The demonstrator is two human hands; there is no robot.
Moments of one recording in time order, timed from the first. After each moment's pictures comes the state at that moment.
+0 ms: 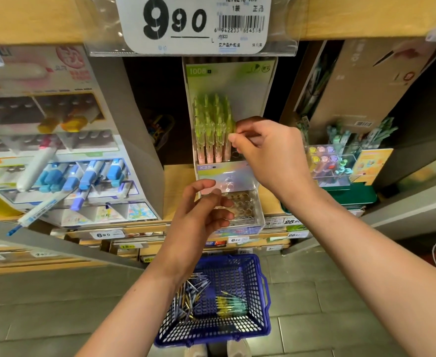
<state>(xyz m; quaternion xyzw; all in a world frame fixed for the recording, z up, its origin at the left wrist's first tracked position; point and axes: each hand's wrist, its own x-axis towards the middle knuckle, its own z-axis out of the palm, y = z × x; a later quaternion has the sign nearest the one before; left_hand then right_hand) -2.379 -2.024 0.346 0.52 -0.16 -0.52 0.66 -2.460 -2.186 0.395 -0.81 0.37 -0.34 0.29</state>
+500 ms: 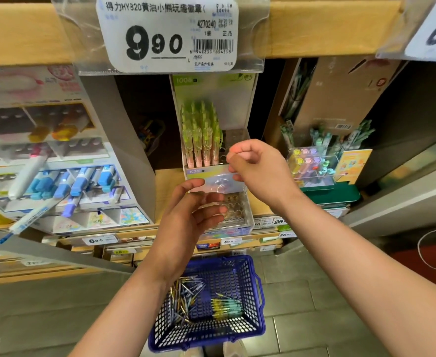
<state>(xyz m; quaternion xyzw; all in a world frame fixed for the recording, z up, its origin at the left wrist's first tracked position) -2.378 -2.030 0.356 0.49 -0.13 -0.53 0.68 -2.478 -2.178 0.384 -0.68 0.44 -0.25 0.52</state>
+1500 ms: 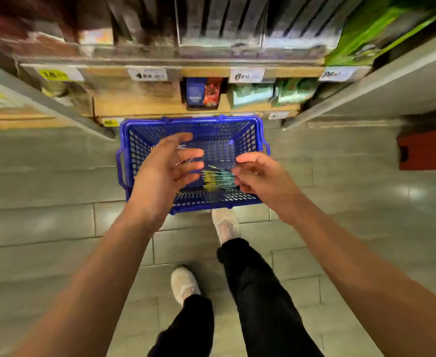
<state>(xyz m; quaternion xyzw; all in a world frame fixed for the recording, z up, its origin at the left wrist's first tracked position) -2.437 -1.868 0.038 0.59 0.02 -0.57 0.57 -2.613 -1.970 0.013 -0.52 0.55 -0.04 0.66</state>
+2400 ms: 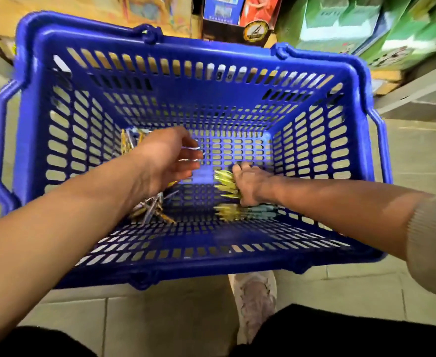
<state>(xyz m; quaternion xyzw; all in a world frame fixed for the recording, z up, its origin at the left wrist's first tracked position) -2.399 -1.905 -0.364 0.68 0.01 -0.61 0.40 -2.576 -2.020 -0.484 -0.86 0.26 0.43 0.12</state>
